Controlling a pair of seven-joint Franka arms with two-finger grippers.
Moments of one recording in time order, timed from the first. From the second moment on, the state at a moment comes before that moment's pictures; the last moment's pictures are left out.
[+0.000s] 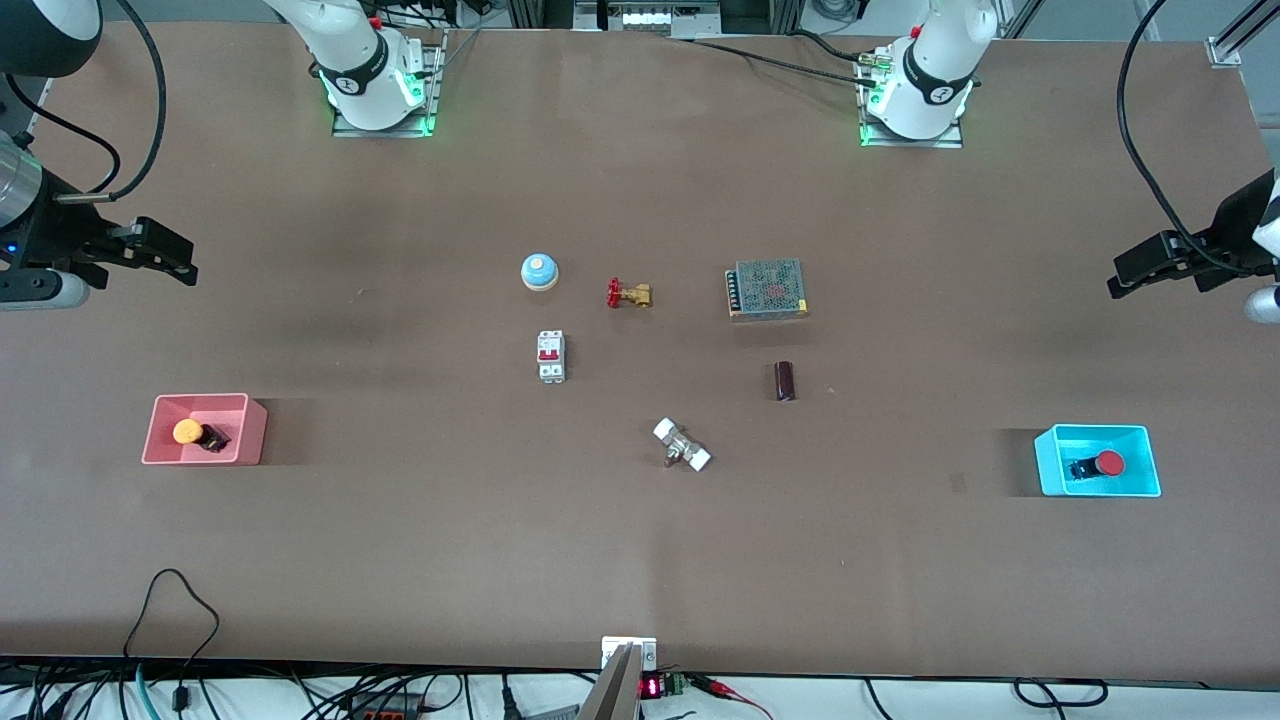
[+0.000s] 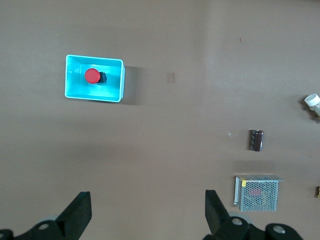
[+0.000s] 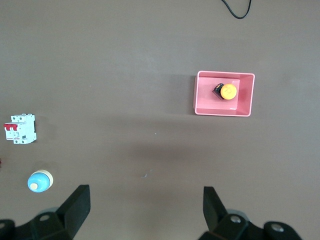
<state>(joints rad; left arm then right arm) 0.07 0.09 -0.03 -1.52 -0.01 1.60 -0.06 -0.01 0.09 0.05 -1.54 -0.04 1.62 -0.02</state>
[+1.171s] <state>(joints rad) 0.21 0.51 -0.02 -1.49 0.00 1.83 -0.06 -0.04 0.26 0.03 -1.55 -0.06 1.74 -0.09</state>
